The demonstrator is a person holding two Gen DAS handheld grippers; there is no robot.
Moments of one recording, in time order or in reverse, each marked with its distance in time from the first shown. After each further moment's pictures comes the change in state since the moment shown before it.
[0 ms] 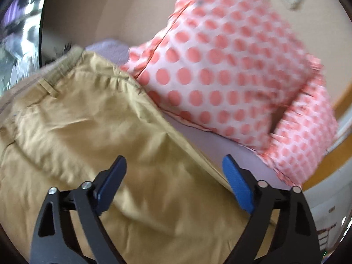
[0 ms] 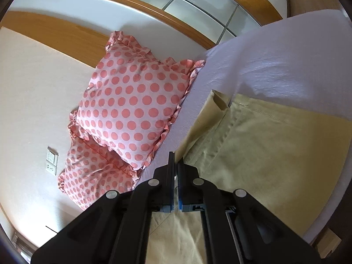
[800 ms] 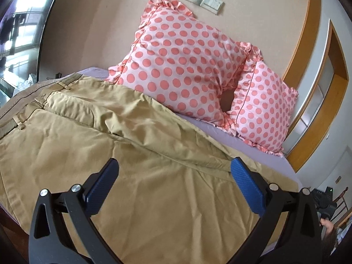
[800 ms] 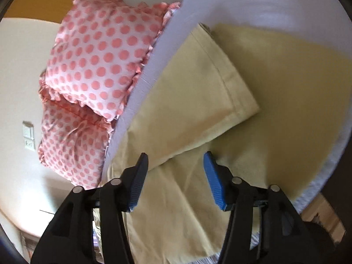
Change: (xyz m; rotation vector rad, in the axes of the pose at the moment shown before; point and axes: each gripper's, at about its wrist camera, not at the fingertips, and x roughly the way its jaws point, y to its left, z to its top) left arm -0.133 -0.019 -0.168 0.255 -0.251 -0.157; right arm 0.028 0.003 -0.036 0.052 0.322 -0.204
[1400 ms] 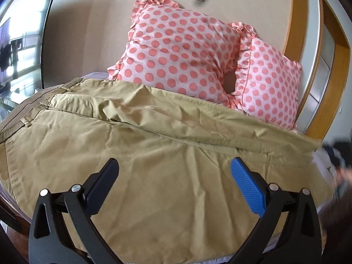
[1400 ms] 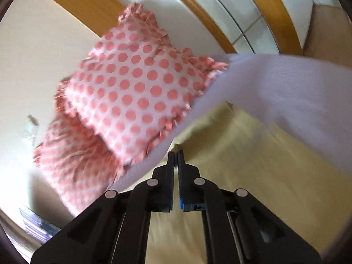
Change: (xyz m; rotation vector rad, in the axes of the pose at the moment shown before) left arm 0.002 -0.032 -0.038 0.124 0.004 0.098; right arm -0.007 0.058 0.045 -0.260 -0.259 0.032
